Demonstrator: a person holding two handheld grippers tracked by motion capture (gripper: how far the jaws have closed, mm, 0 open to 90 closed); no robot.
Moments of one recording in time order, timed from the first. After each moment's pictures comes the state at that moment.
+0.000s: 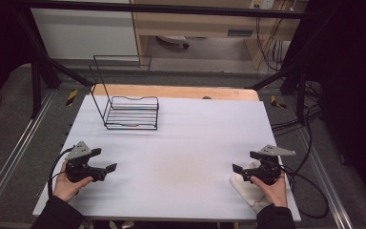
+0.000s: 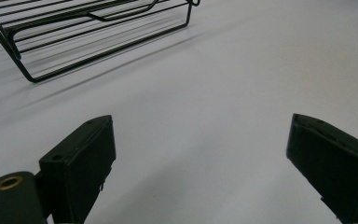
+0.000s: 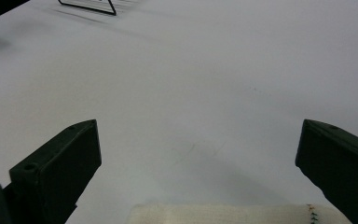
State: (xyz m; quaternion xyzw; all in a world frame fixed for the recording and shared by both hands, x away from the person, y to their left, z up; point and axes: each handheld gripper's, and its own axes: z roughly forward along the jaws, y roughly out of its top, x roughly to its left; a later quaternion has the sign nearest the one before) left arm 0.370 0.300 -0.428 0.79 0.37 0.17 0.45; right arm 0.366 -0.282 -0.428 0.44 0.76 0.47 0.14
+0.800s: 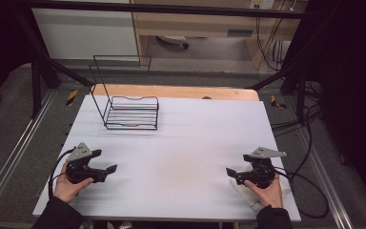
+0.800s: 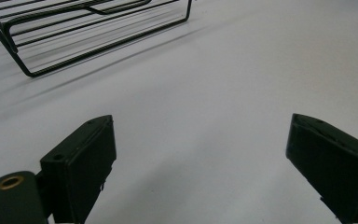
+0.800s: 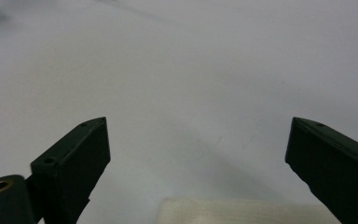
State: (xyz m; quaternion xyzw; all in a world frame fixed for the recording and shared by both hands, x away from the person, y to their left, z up) left arm 0.367 0.299 -0.431 0.80 0.37 0.17 0.45; right arm 0.357 -0.257 -0.424 0.42 0.79 0.43 0.14
